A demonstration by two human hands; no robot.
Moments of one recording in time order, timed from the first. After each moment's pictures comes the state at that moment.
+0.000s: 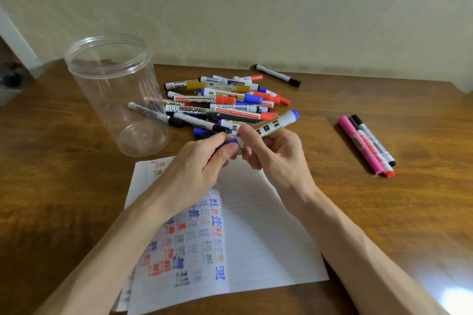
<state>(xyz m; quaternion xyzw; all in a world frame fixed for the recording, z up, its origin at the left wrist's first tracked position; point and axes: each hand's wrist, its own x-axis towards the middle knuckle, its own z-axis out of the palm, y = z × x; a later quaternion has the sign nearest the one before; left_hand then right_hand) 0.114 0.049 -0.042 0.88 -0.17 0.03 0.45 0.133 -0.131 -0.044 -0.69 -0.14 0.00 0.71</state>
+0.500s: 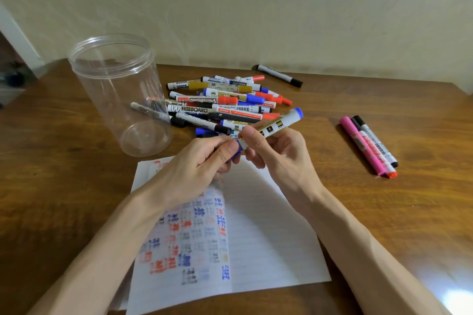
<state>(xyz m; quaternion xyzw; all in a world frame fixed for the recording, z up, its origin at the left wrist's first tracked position) 0.115 0.053 -0.037 0.82 -0.18 -0.06 0.55 0.135 -0.137 -0.041 -0.71 -0.19 0.00 0.68</state>
